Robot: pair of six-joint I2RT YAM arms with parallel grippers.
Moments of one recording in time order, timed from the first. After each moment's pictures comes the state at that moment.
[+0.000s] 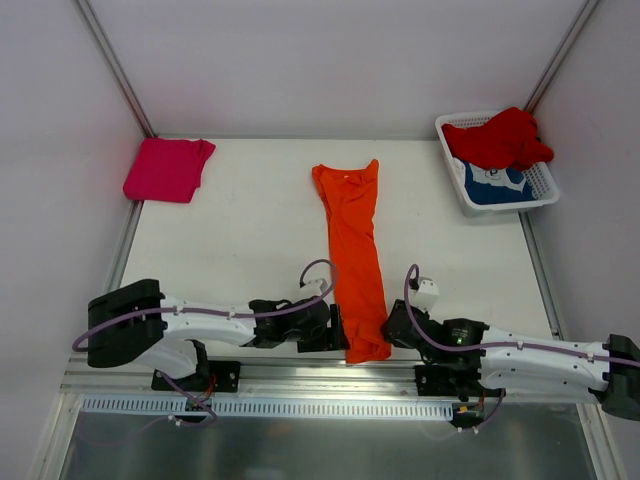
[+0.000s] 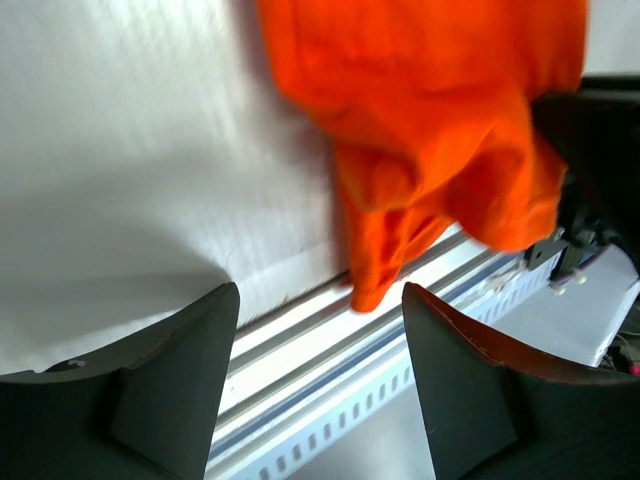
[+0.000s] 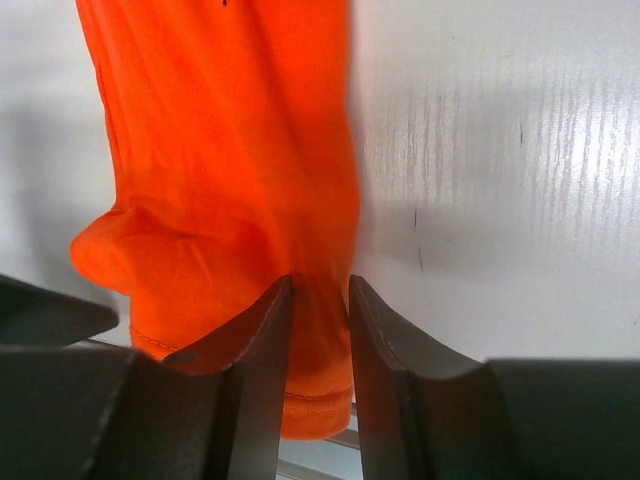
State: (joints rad) left arm -1.27 1.40 0.57 -0.04 -0.07 -1.24; right arm 1.28 0.72 0.33 -0.60 0.54 1.23
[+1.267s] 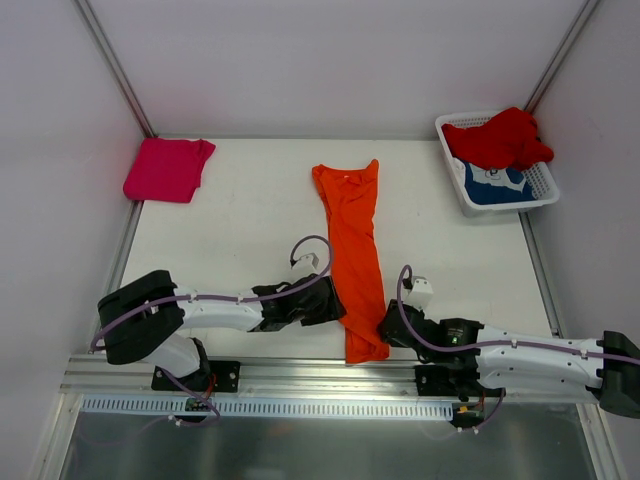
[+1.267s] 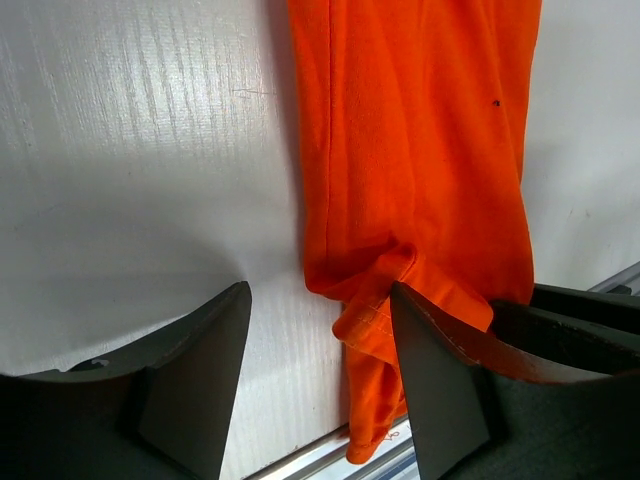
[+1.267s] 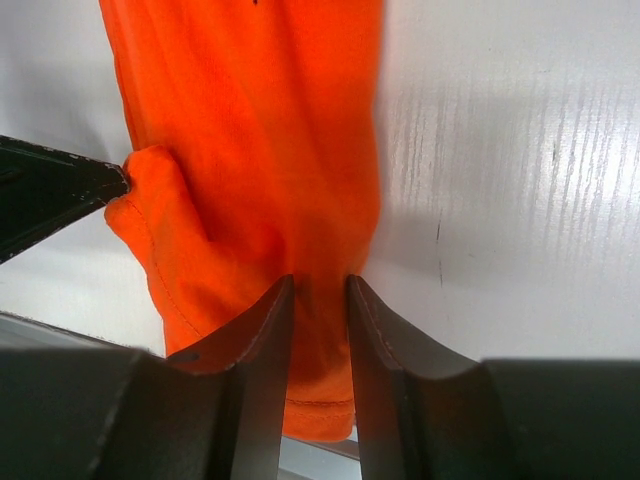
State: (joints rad) left arm -1.13 1.47 0.60 0.03 -0.22 -1.19; right arm 1.28 0.77 0.32 -0.52 0.53 1.17
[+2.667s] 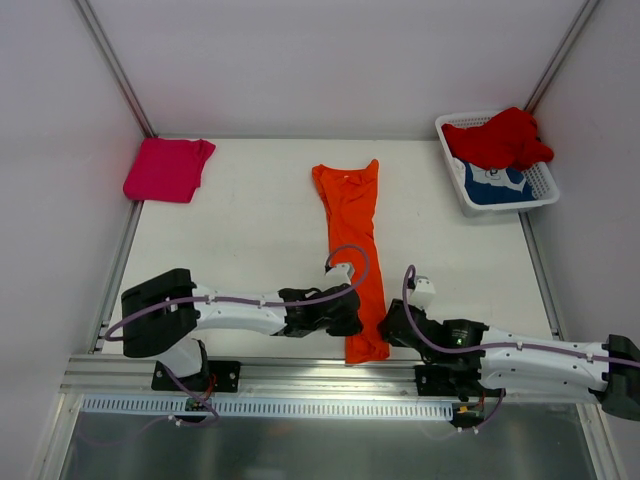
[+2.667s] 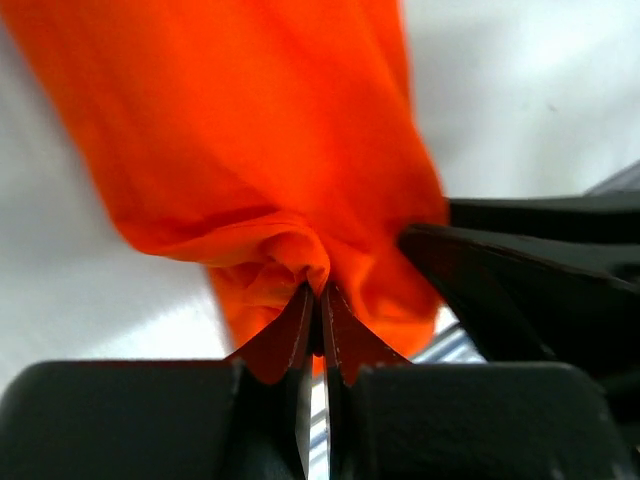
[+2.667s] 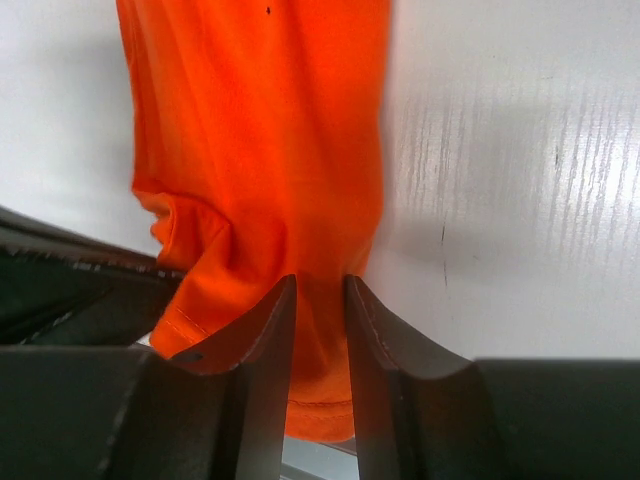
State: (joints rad) left arm -1.27 1.58 0.79 -0.06 -0.18 -1.16; right arm 1.28 0.72 0.31 -0.53 0.54 1.17
